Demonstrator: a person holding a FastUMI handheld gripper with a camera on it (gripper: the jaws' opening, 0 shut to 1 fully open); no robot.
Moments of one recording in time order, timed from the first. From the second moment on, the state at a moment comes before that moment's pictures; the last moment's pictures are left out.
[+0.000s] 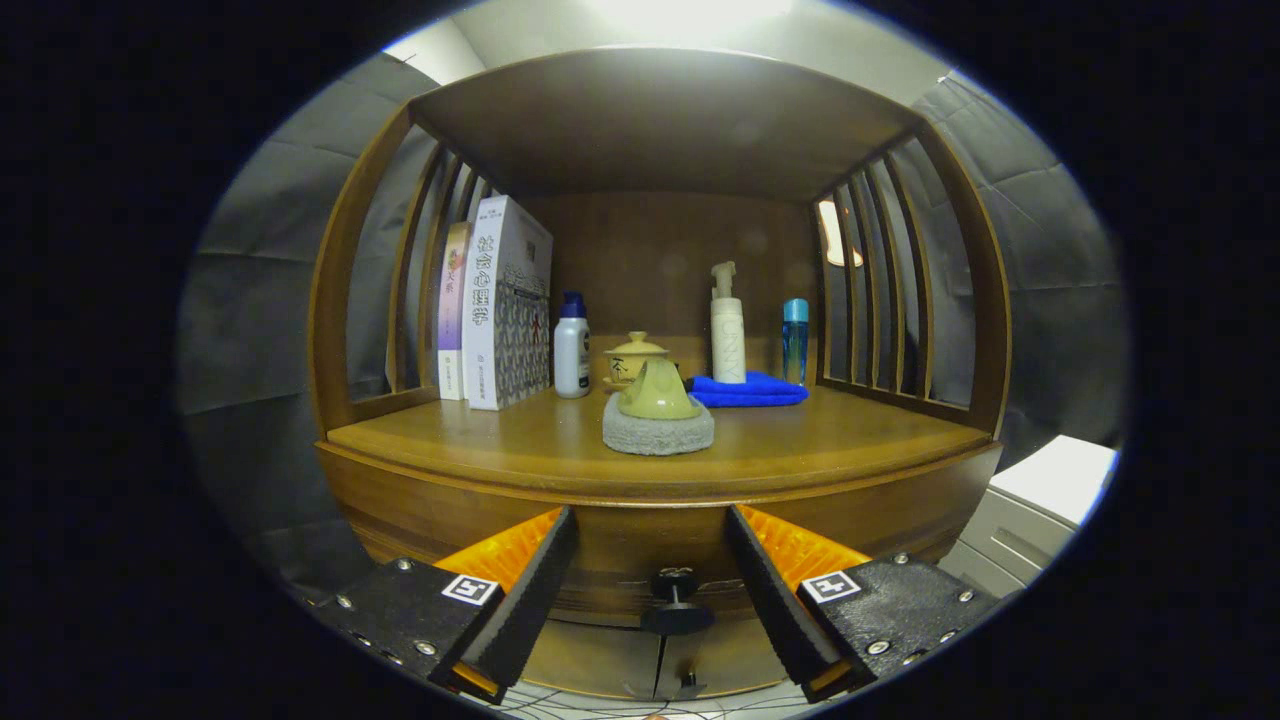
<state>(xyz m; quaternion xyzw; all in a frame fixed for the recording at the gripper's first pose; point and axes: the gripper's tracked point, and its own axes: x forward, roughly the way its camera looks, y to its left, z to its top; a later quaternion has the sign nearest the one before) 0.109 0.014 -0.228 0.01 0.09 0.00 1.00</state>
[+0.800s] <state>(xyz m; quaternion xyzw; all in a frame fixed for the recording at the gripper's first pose) 0.007 0.016 0.011 -0.02 0.02 0.02 1.00</state>
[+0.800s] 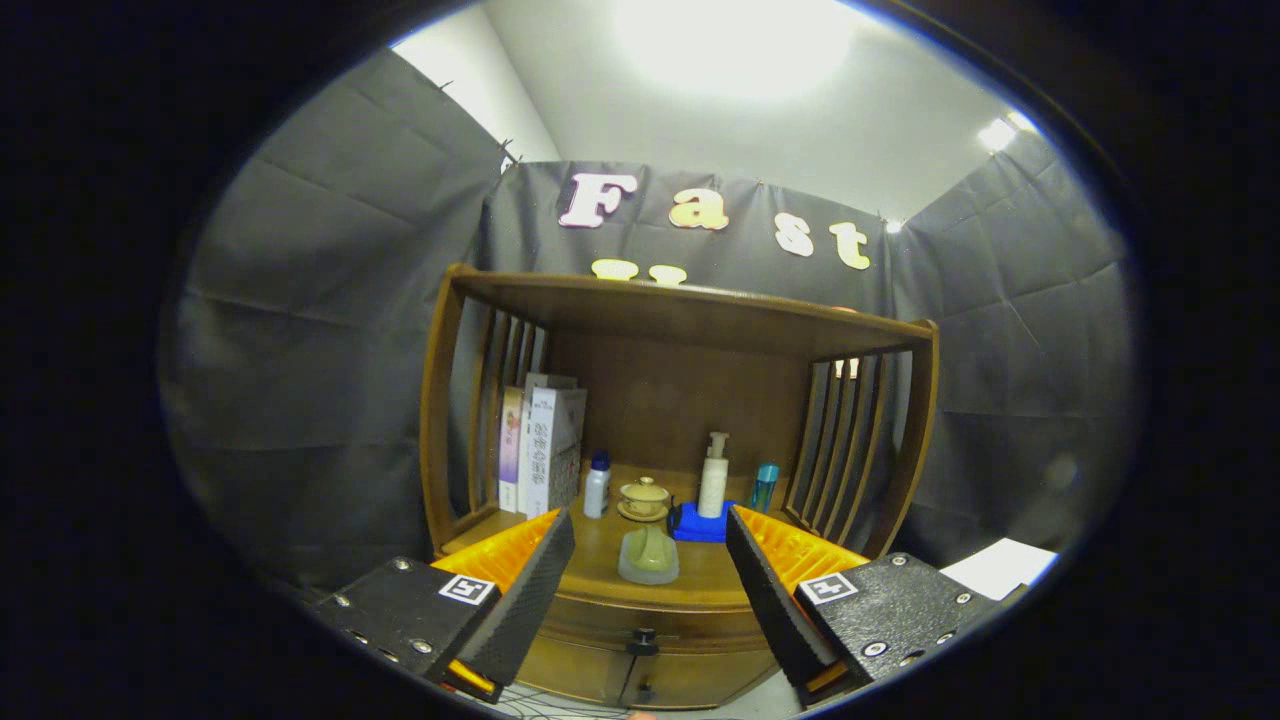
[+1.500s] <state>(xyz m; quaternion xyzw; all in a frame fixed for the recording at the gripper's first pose) 0.005 0.008 -0.023 0.01 0.04 -0.02 1.00</state>
